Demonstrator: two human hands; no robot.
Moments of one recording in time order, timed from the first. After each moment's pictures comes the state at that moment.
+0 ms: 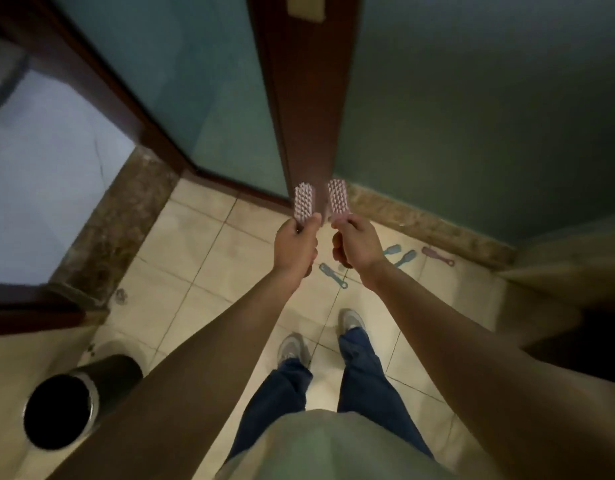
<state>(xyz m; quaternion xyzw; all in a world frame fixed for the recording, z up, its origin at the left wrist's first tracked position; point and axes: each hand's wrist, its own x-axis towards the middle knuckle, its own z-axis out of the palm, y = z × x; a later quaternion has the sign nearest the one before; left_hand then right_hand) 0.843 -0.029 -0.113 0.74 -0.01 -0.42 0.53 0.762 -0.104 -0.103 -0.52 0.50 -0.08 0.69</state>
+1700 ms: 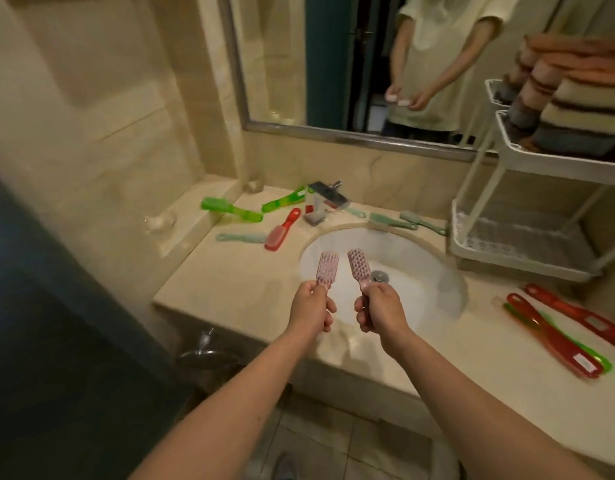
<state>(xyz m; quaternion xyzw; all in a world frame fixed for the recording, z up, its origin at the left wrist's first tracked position) 0.141 -0.221 0.049 0.37 -0.64 -0.67 0.11 0.065 -0.114 0.050 -0.03 0.72 -0.63 0.29</state>
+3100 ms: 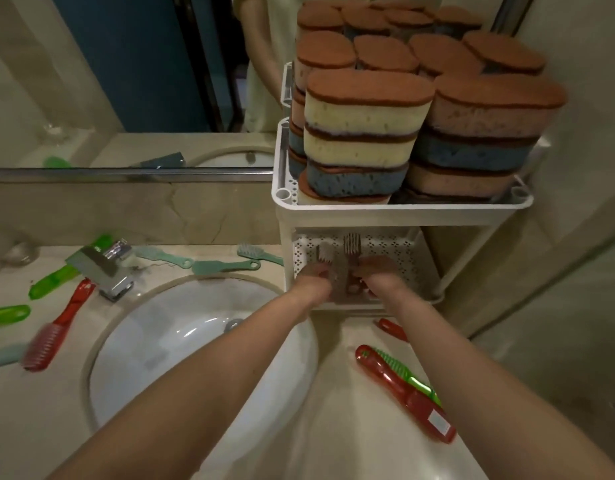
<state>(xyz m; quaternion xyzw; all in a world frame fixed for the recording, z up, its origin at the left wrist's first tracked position) -0.257 -0.052 0.038 0.22 -0.77 -0.58 -0.13 -0.311 0.076 0.039 0.04 0.86 -0.48 0.20</state>
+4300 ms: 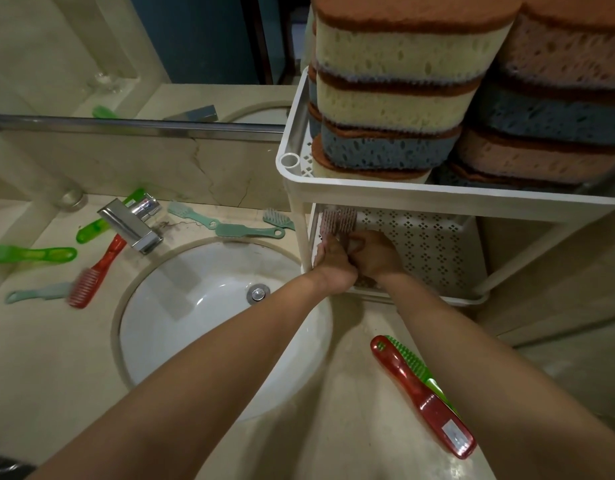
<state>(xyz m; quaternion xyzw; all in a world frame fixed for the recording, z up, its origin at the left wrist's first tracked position) -0.283 -0.044 0.003 0.25 -0.87 -0.38 -0.21 -0.350 0.038 -0.020 -0.15 0.91 -0.33 0.22</state>
